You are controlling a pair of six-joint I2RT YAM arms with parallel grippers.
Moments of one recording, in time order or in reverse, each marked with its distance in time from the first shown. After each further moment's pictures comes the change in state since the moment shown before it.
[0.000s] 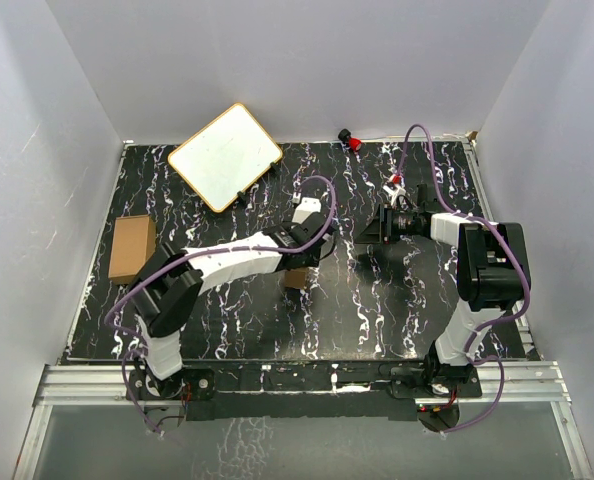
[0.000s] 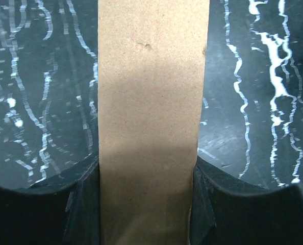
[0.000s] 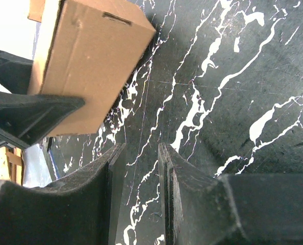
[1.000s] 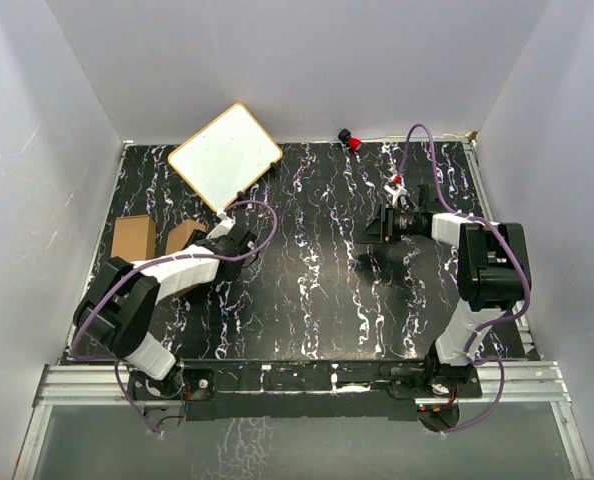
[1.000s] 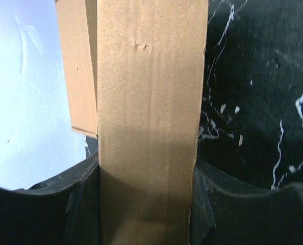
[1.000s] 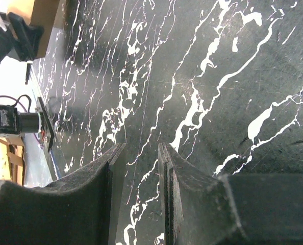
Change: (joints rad) left arm 0.349 -0.302 -0.504 -0.113 -0.537 0.448; right arm -0.006 -0.001 -0.001 0.000 -0.005 0.000
